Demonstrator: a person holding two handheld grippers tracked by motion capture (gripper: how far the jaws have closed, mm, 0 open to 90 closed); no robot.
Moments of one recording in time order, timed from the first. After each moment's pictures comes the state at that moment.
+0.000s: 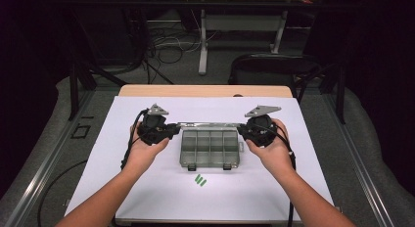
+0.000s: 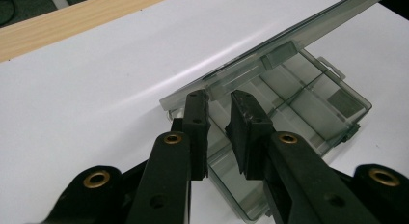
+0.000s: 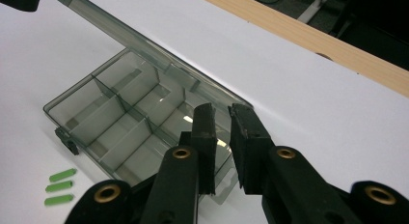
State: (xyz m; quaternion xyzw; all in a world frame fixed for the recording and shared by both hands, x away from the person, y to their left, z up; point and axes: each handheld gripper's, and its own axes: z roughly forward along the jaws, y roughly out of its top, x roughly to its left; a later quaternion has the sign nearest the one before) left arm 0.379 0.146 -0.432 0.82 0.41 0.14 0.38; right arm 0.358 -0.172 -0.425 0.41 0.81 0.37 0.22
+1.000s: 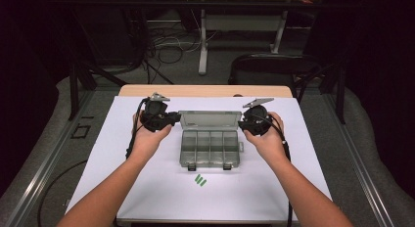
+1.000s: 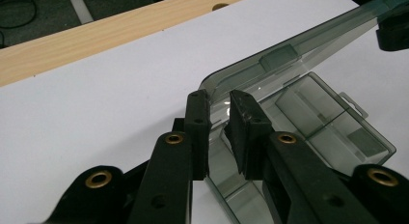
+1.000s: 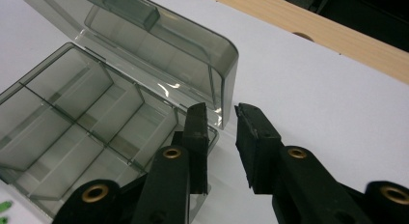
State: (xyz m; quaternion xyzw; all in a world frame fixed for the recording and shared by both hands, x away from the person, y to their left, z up) left arm 0.407 0.140 -0.422 0.80 0.43 0.15 0.38; right arm 0.404 -0.174 -0.446 0.46 0.80 0.33 0.22
